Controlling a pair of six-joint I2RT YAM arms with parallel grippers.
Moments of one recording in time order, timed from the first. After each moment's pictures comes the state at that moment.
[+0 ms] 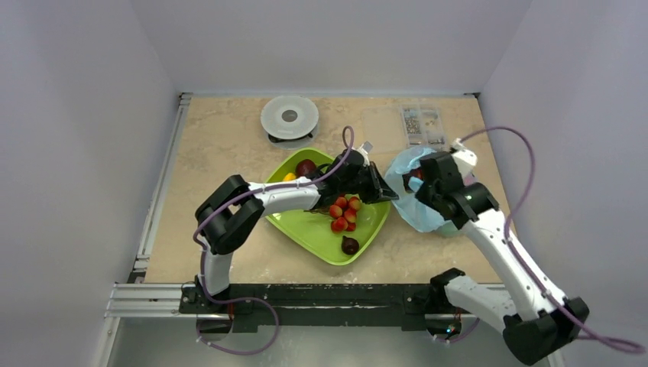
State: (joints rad) left arm -0.91 1.95 1.30 0.21 0.32 -1.24; right arm 0.44 1.01 1.00 -0.90 0.46 0.78
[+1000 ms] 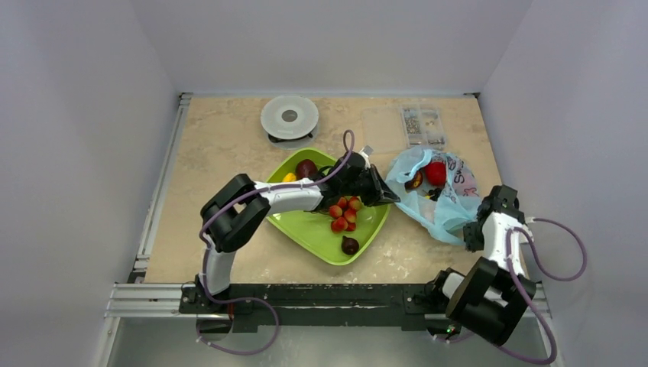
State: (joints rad) left arm -0.92 1.98 1.29 0.26 0.34 -1.32; right arm -0.54 1.05 0.64 -0.87 0.30 1.02
